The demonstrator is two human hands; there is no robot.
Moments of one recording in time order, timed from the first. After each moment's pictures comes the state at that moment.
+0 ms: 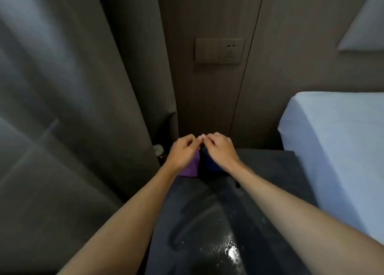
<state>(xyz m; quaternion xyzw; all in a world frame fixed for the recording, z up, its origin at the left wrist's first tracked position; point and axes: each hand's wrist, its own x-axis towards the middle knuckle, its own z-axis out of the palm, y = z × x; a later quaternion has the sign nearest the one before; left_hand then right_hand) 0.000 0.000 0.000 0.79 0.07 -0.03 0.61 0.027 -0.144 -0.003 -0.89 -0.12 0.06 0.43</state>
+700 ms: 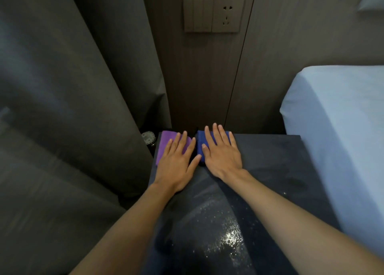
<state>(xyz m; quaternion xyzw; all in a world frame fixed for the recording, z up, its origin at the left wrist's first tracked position) -0.015 -0.004 -0.094 0.99 -0.07 -0.03 0.10 0.034 -0.166 -0.101 -0.98 -0.16 0.03 0.07</state>
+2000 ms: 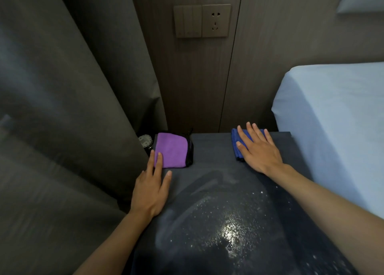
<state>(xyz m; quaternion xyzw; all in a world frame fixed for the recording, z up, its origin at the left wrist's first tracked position) -0.078 0.039 -0.110 0.97 0.03 -0.03 0.23 0.049 -0.292 -0.104 -0.99 -0.11 0.05 0.03</state>
